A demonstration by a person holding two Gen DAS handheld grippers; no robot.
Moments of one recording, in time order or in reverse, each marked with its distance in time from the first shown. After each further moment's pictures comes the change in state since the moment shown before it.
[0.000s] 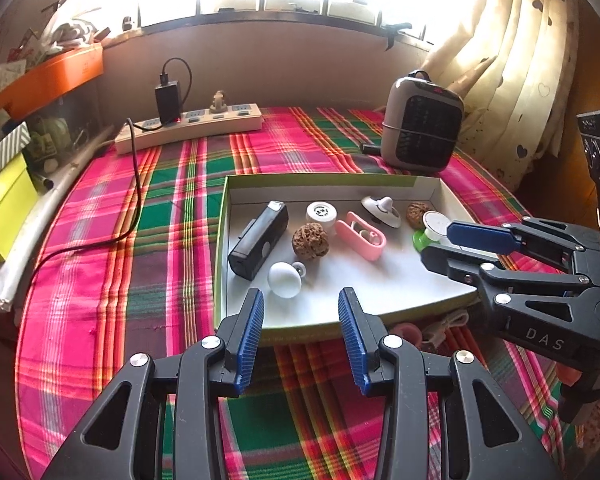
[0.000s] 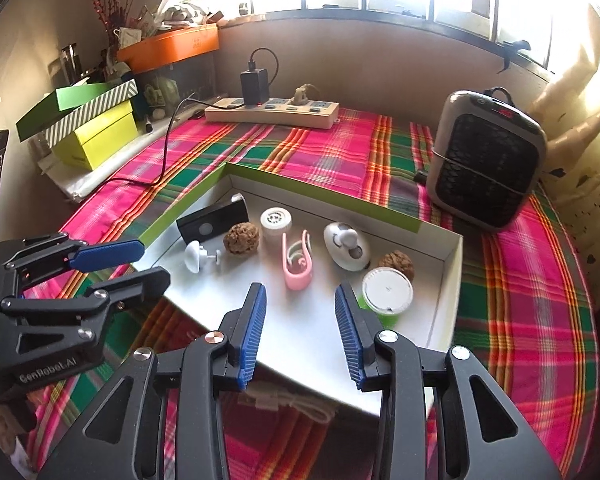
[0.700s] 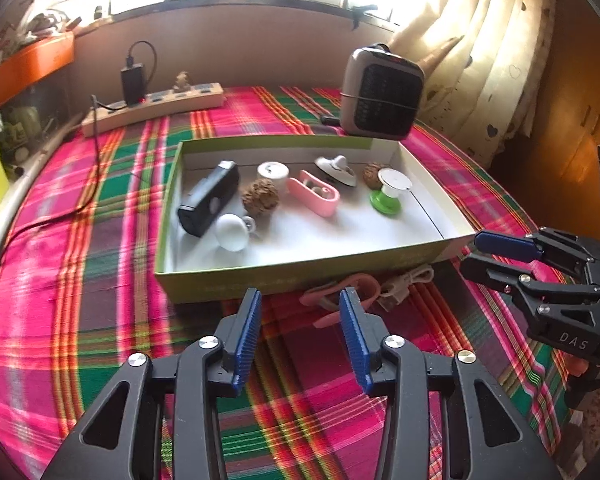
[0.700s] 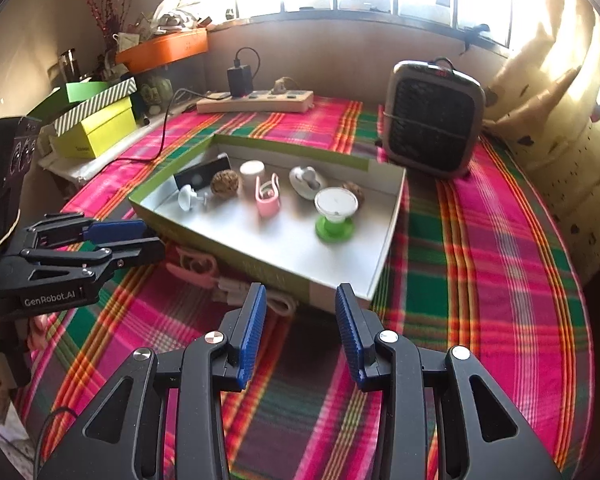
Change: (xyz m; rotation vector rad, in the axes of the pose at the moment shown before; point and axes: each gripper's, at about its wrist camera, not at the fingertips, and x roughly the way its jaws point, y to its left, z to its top) left arm 0.006 -0.018 -0.025 0.043 0.047 -0.113; right arm -0.039 -0.020 -0.058 0.032 -0.009 -0.022
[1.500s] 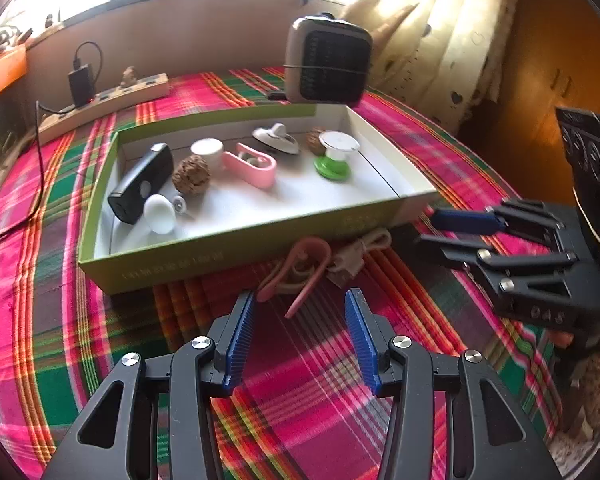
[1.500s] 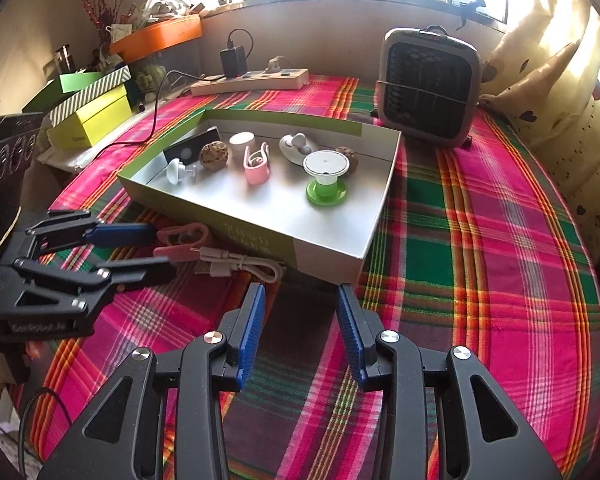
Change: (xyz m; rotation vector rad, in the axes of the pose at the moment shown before) left arm 0.013 -0.028 -0.014 0.113 0.063 -0.096; right arm 0.010 -0.012 -0.016 0.024 0.045 0.022
